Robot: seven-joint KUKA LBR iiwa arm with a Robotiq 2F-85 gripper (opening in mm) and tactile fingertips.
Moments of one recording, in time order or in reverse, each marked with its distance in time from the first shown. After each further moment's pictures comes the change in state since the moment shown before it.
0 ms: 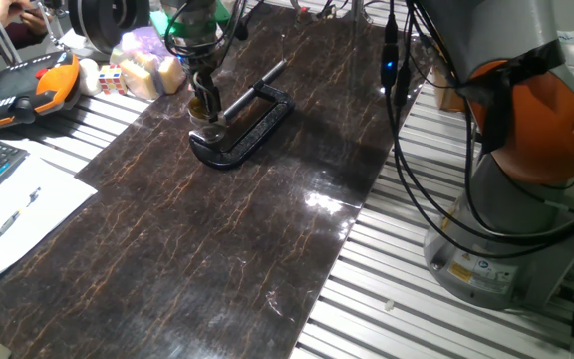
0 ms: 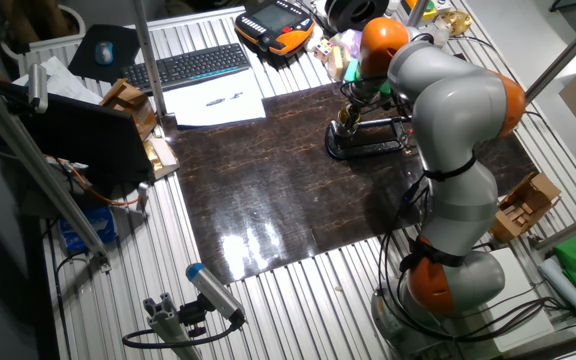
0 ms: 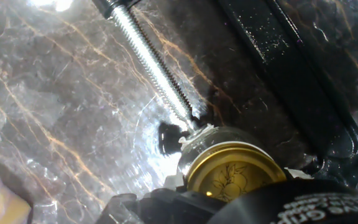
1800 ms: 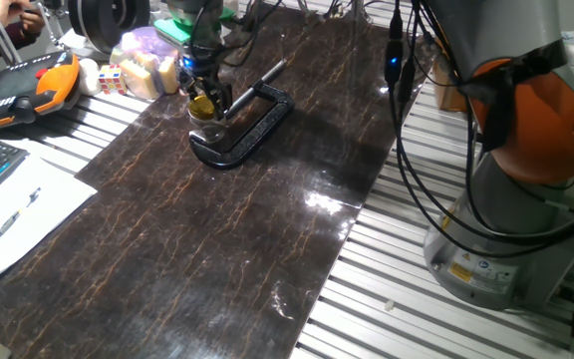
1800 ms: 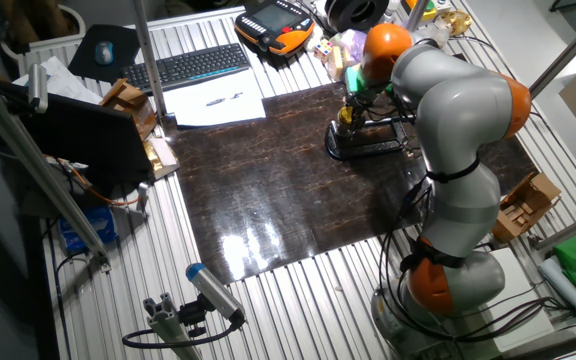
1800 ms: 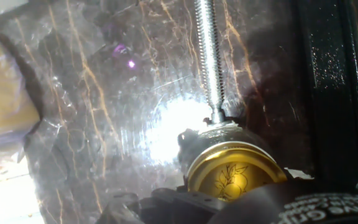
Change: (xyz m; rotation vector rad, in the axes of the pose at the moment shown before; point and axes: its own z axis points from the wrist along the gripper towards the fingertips) arm 0.002 0.000 0.001 -0.032 0.036 -0.429
